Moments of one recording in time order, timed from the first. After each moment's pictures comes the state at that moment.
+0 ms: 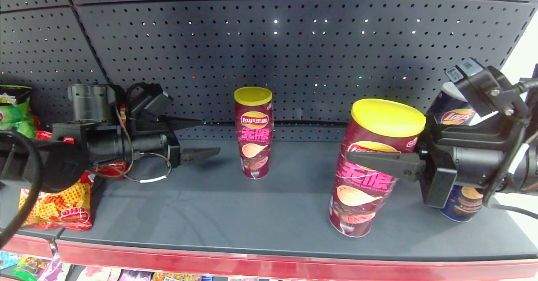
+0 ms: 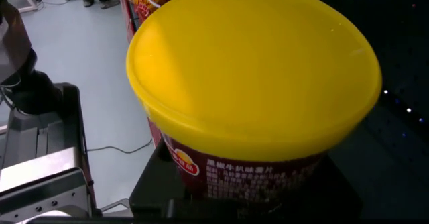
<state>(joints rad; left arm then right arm) -0.14 1.80 -0.91 -0.54 -0.78 0.37 0.51 1.41 -0.79 -0.44 0.60 -0.20</state>
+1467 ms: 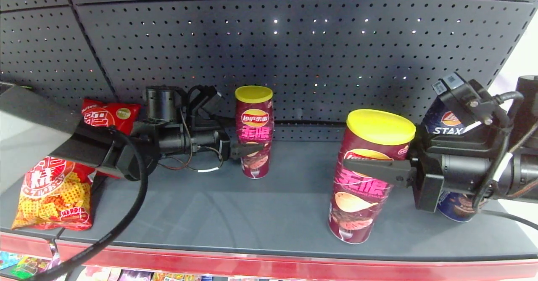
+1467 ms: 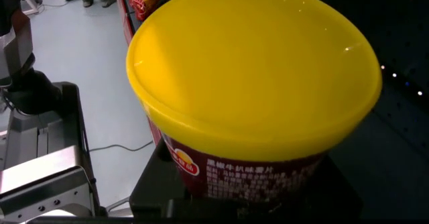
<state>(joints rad) -0.31 2.04 -1.12 -0.68 -0.77 0.23 0.50 1.43 -0.74 -0.48 0.60 -0.17</state>
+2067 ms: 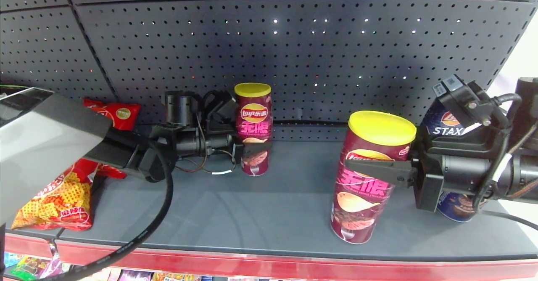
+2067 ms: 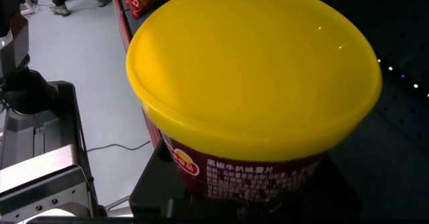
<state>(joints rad) -0.35 2.12 -1.17 -0.71 -0.77 0.22 0.48 1.43 -0.74 -0.48 0.61 -0.17</state>
